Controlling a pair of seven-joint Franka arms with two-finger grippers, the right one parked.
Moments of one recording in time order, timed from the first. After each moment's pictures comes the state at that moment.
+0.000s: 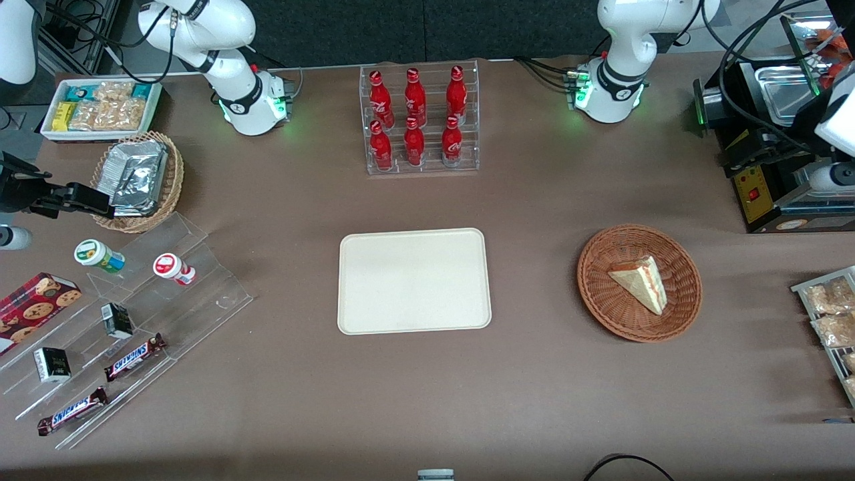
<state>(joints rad) -0.05 0.00 0.01 -1.48 -0.01 1.39 -0.12</state>
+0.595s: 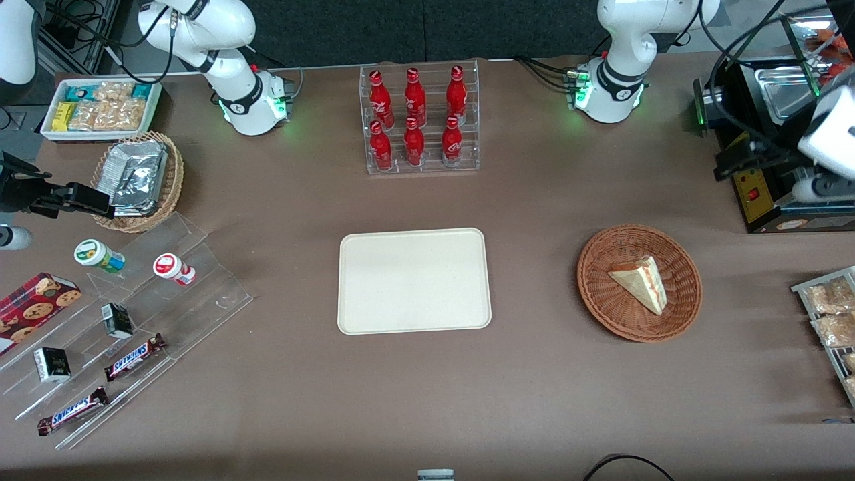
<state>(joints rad) -0.05 0.05 0.00 -1.49 -0.01 1.39 -0.19</state>
